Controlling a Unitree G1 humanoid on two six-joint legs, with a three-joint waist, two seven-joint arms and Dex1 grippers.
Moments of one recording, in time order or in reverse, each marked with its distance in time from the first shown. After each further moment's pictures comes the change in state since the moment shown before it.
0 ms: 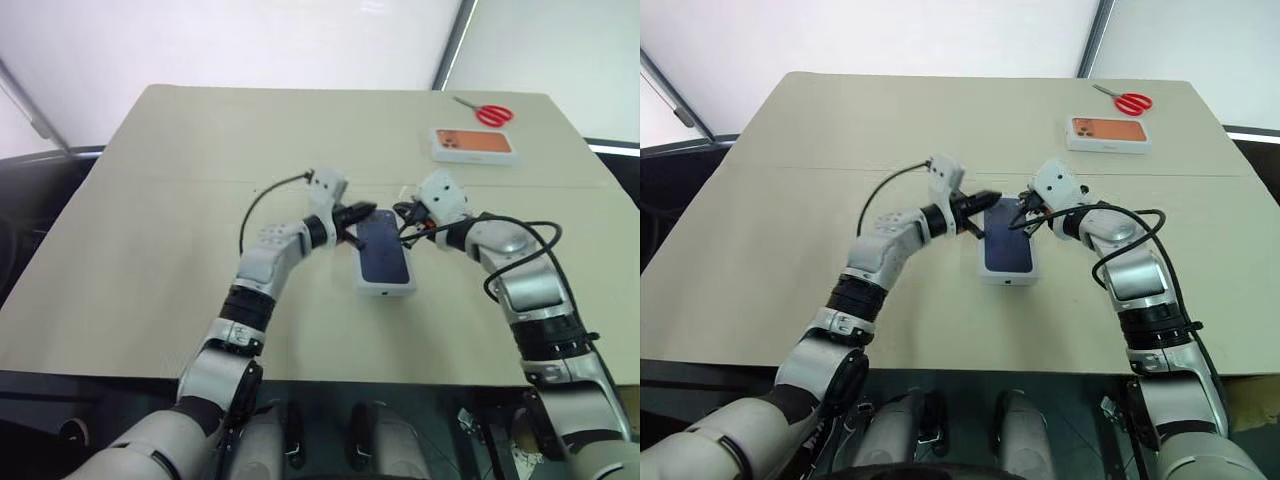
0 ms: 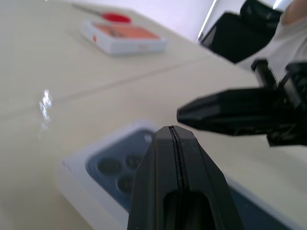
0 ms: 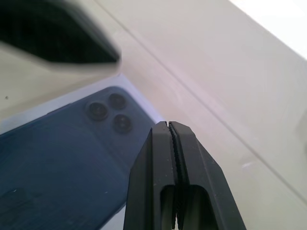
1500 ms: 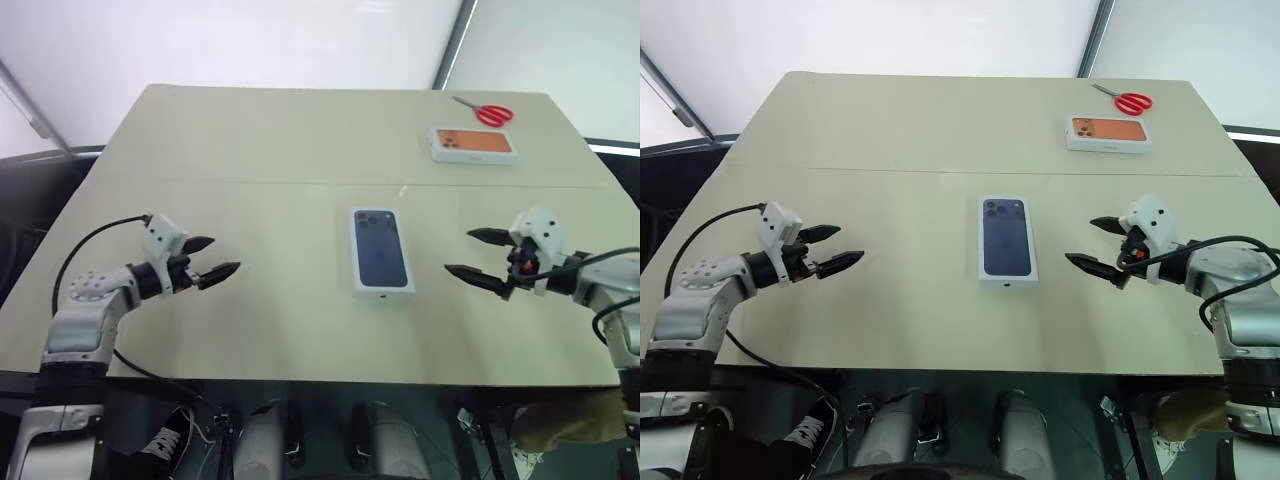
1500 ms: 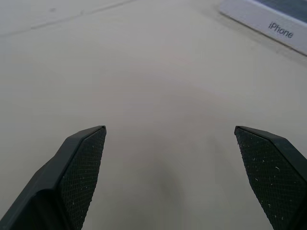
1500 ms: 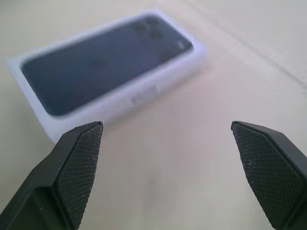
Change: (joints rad) left arm 0.513 0.668 0.267 -0.402 -0.120 -0.014 -0.320; right arm 0.319 -0.301 -0.310 -0.012 0.323 -0.088 0.385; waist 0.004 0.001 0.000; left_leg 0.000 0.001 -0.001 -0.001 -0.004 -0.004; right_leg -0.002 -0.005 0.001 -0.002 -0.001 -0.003
